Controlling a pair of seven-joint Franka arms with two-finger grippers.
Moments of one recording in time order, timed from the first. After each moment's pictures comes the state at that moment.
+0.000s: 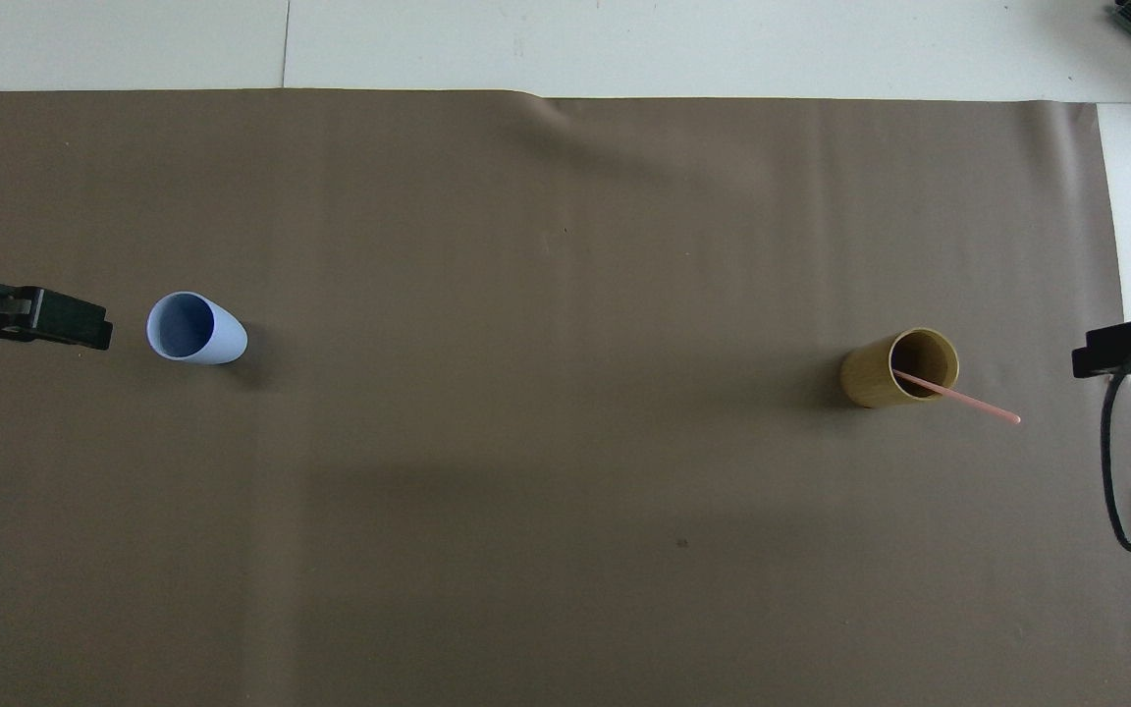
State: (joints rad) left arm -0.10 -0.02 0.01 -1.60 -0.01 1.58 0.07; right arm 0.12 -0.09 -0.16 -1.59 -0.02 1.49 0.03
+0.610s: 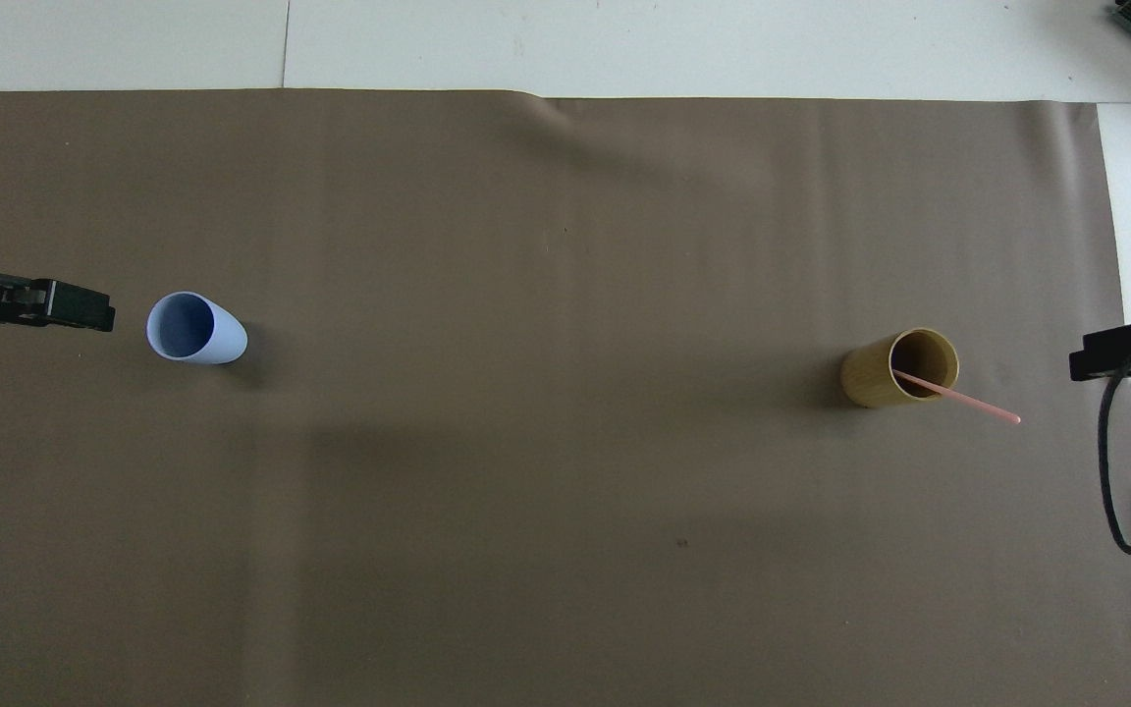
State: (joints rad) left arm 0.00 0.02 0.02 -1.82 -0.01 1.90 0.20; right arm 0.12 -0.09 -0.16 -1.60 -0.02 1.49 0.03
